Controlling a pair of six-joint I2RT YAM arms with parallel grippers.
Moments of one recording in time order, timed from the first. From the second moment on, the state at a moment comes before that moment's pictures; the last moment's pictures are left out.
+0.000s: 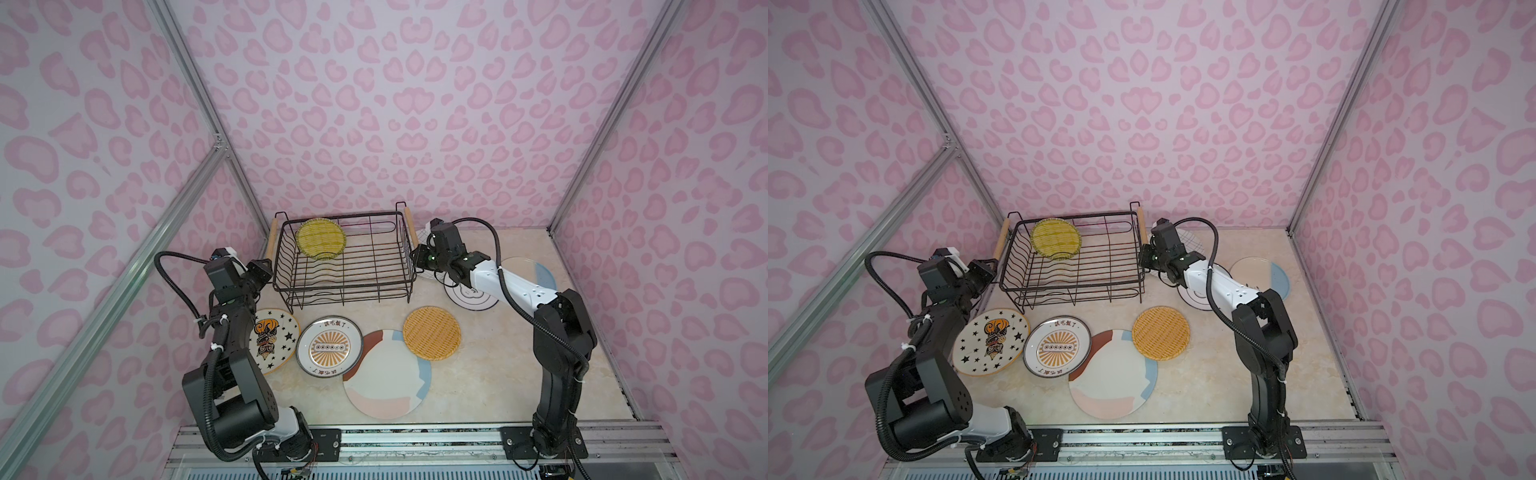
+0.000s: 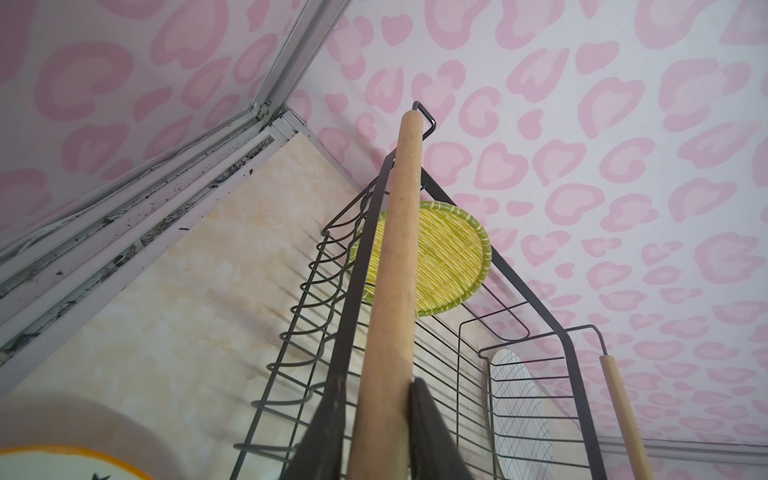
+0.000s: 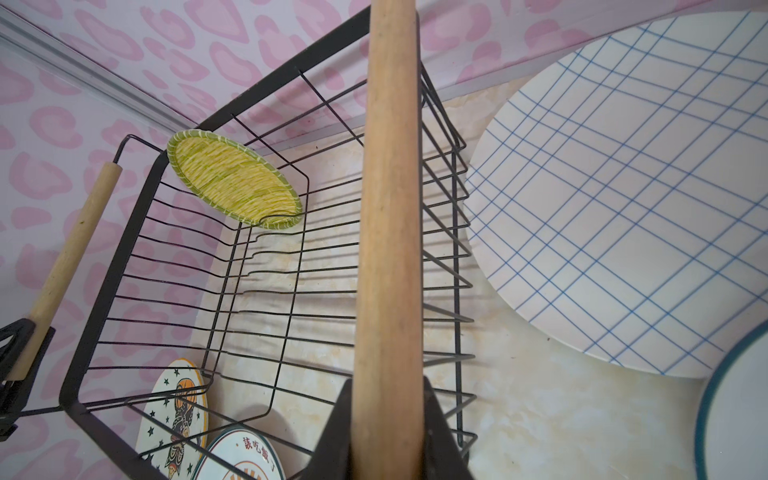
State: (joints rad) left arm 0.45 1.43 0.93 0.05 0.44 -0.63; right arm 0.57 1.93 1.55 -0.22 -0.11 0.66
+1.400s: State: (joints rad) left arm 0.44 1.35 1.09 -0.27 0.35 -0.74; right arm 0.50 1.73 1.58 -0.32 -0.25 0.58
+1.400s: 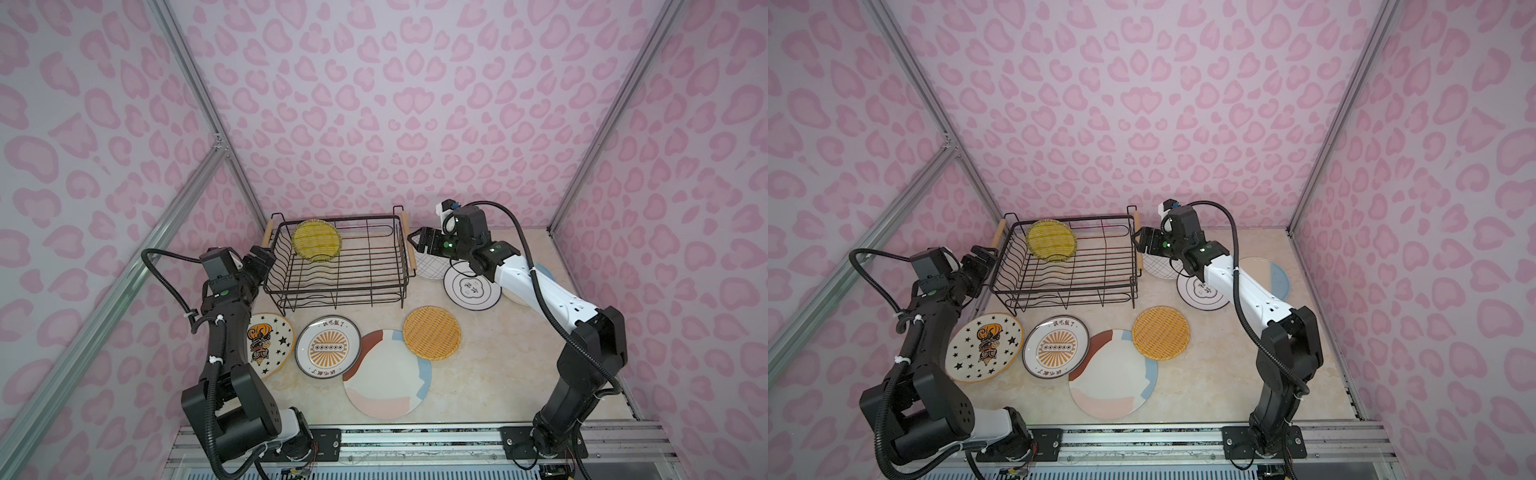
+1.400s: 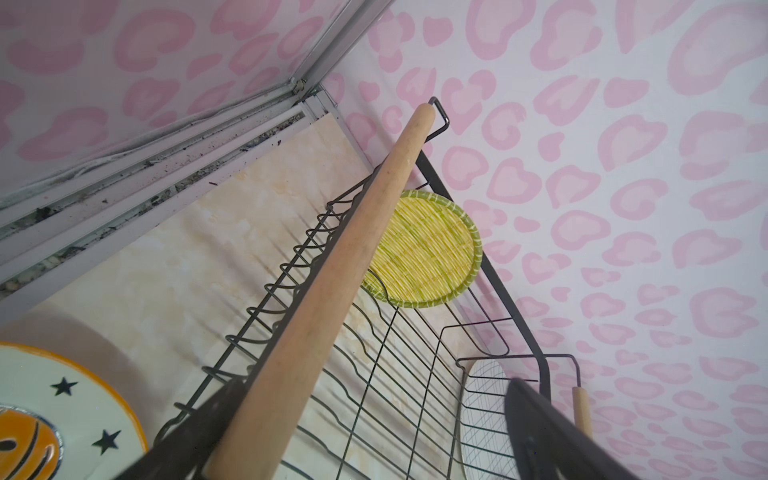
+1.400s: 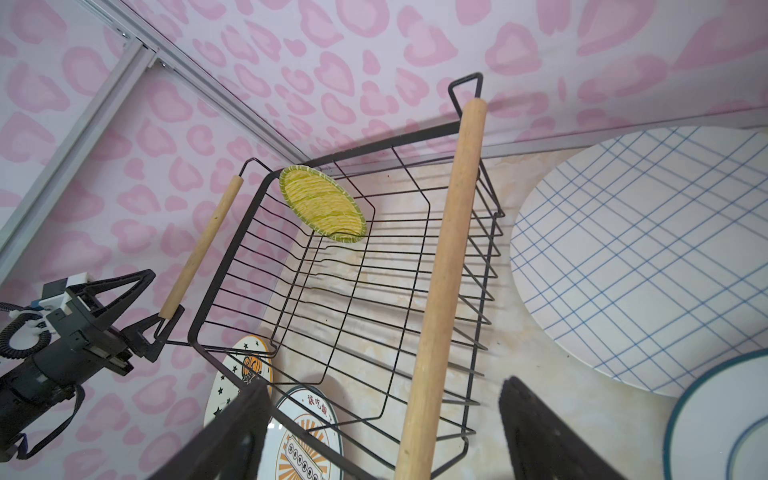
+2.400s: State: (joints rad) left arm 0.37 1.20 1.13 -0.27 0.40 -0.66; right arm 0.32 1.50 1.29 -0.38 -0.25 0.54
